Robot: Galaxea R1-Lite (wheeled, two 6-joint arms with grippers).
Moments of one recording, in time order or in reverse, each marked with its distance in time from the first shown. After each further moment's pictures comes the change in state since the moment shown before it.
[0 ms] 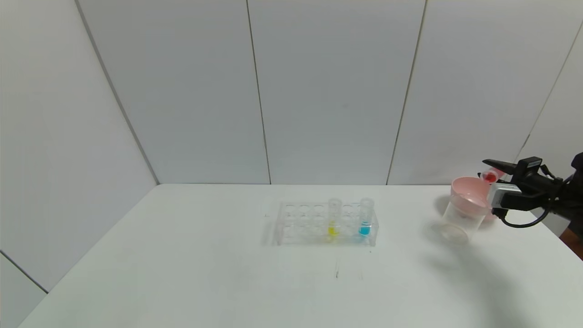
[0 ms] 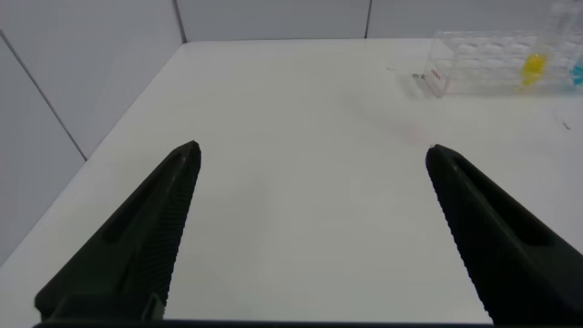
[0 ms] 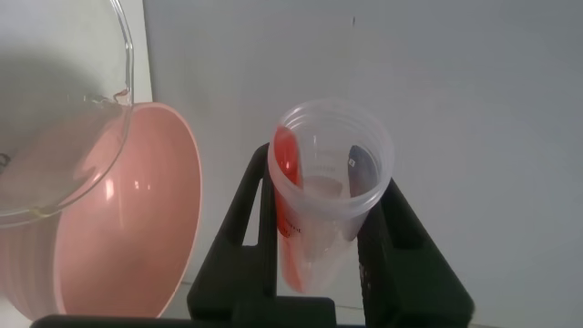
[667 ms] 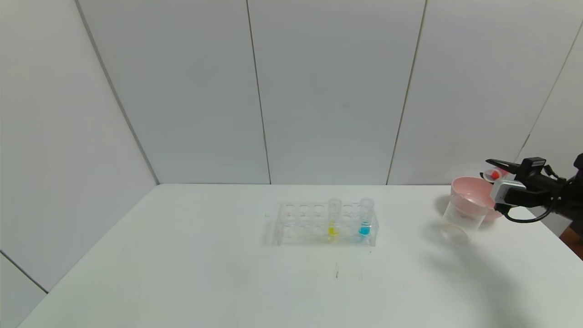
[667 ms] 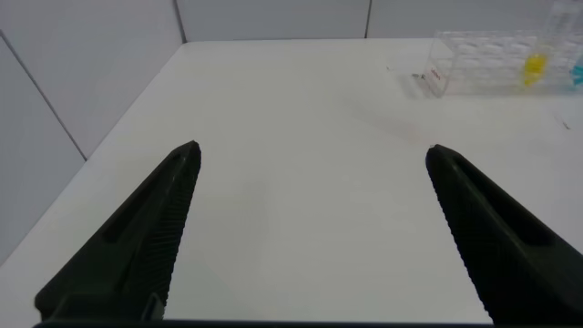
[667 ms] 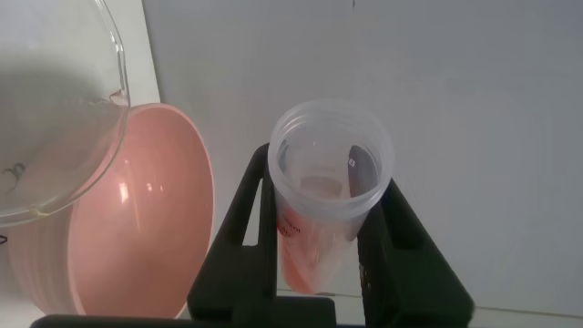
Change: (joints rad) left arm 0.000 0.000 0.000 0.000 0.000 0.000; right arm -0.014 0.003 -0.006 0.000 -0.001 0.100
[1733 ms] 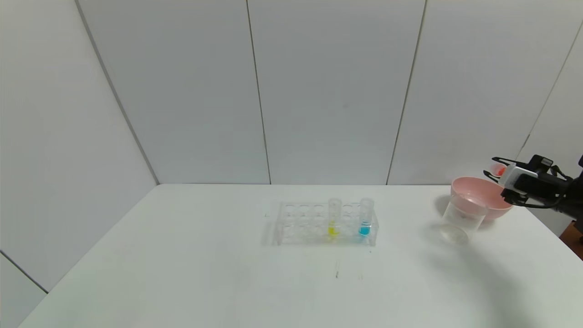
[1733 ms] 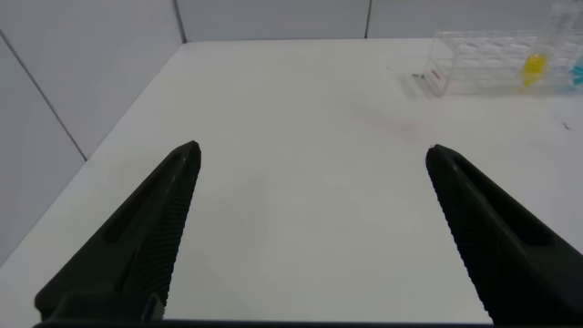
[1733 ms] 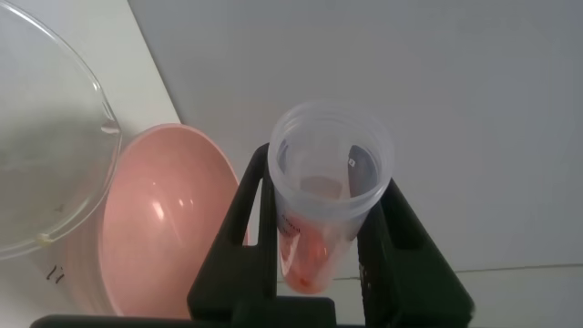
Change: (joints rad) left arm 0.000 0.000 0.000 0.000 0.000 0.000; right arm -0.014 -0.003 -0.008 0.000 -0.007 0.275
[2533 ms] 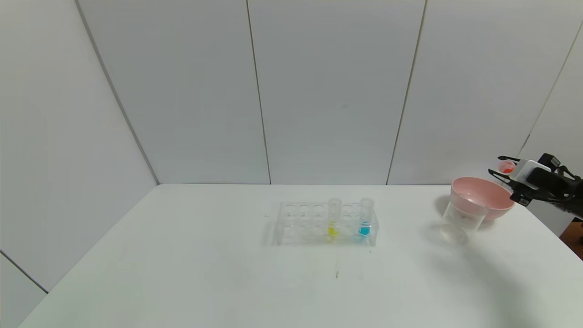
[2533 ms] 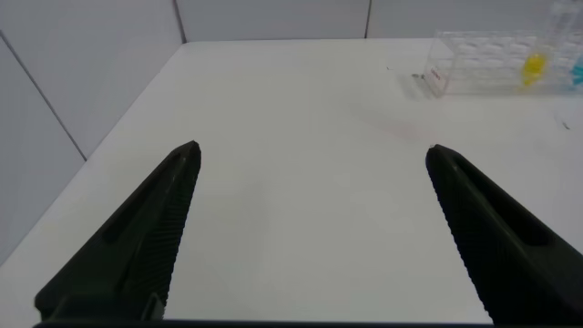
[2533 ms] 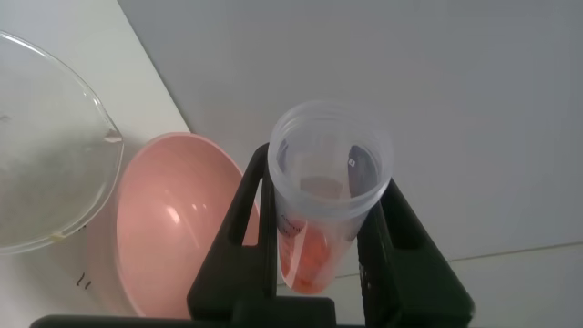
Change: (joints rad) left arm 0.000 0.000 0.000 0.000 0.000 0.000; right arm -0.023 -0.015 0.006 -0.001 0.042 0.134
